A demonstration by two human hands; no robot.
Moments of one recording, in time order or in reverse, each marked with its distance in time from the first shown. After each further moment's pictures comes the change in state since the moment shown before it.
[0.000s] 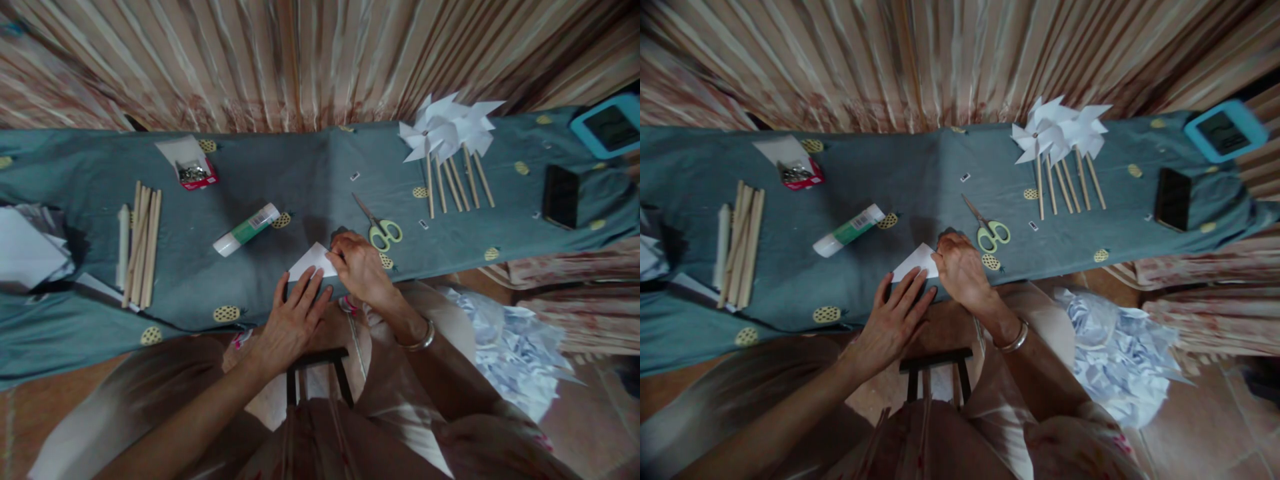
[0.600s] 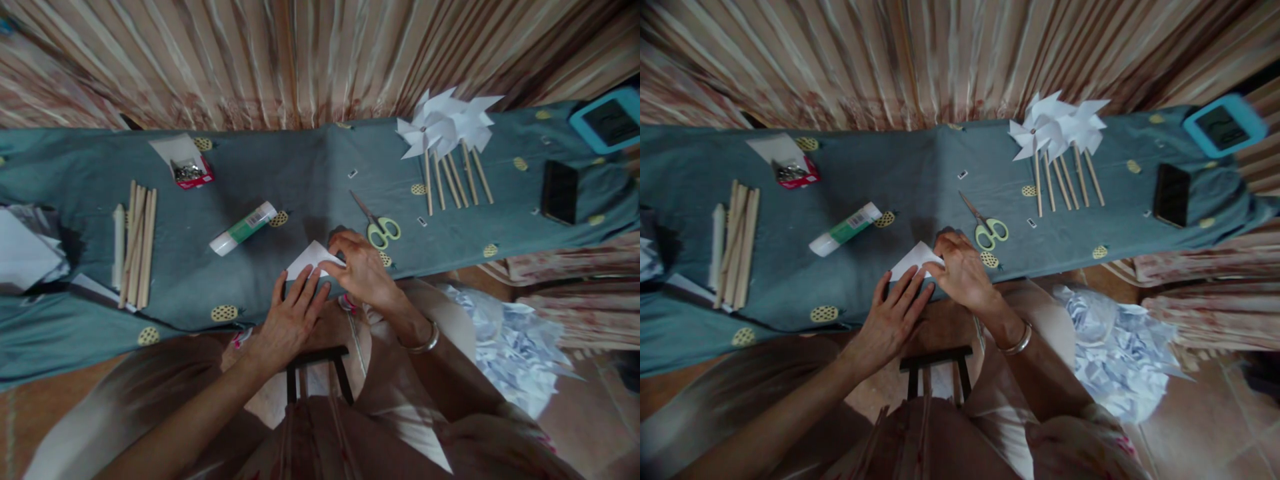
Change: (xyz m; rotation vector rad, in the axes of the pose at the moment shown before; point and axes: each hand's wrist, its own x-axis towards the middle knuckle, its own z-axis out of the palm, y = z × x) left_hand -0.002 -0.002 0.004 0.031 -0.040 0.027; right_hand -0.005 -0.003 -0.006 0.049 -0.015 -0.005
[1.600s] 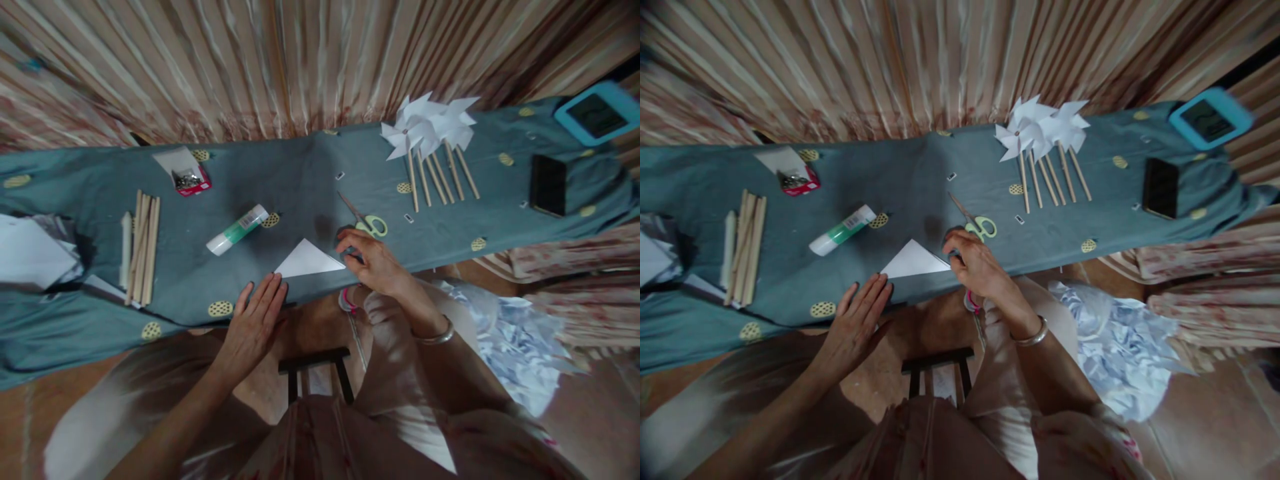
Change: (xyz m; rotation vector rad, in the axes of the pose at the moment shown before) left_hand -0.037 -0.018 -0.015 0.056 0.028 -0.103; right_hand -0.015 0.037 -0.029 0.185 -0.083 -0.036
